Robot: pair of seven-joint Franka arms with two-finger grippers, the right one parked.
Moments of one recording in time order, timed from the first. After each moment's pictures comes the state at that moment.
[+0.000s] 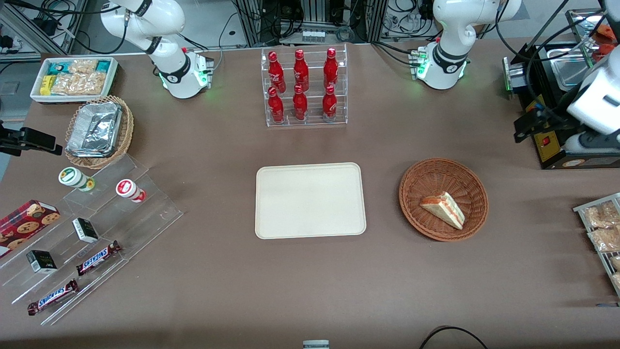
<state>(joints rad) -0.02 0.04 -0.07 -1.54 0.01 1.51 -0.11</state>
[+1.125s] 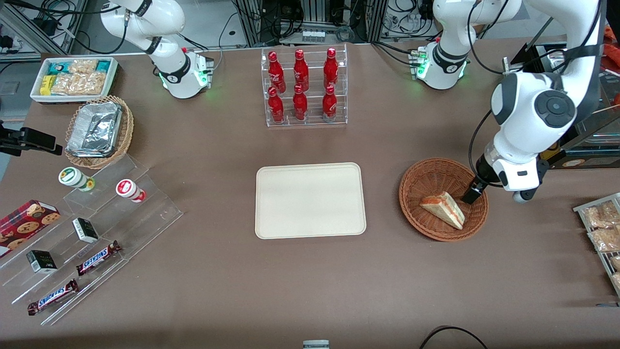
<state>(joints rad) -0.06 0.06 -0.09 -2.15 0.02 2.34 -1.10</state>
